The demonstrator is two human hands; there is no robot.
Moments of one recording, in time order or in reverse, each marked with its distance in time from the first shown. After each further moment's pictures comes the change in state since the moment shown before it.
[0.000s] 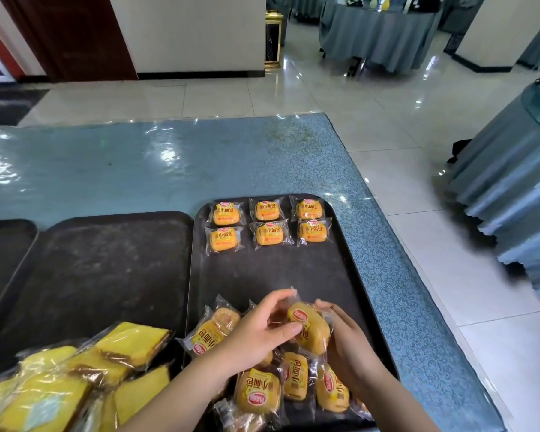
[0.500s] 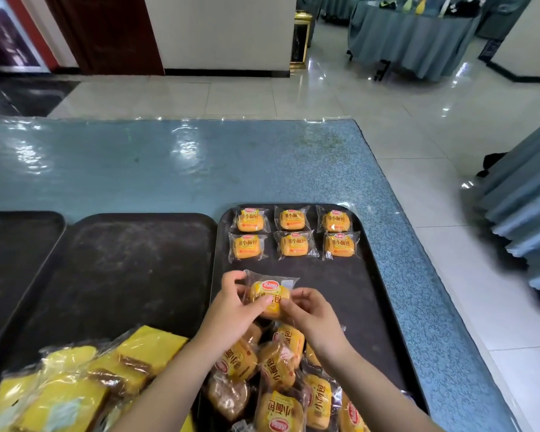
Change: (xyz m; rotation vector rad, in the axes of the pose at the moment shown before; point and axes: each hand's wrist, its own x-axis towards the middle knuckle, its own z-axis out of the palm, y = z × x) left_hand 0.011 -0.012 -0.079 0.166 0.492 -0.222; right_hand 0.073 0.015 0.063 -0.462 0.003 -0.133
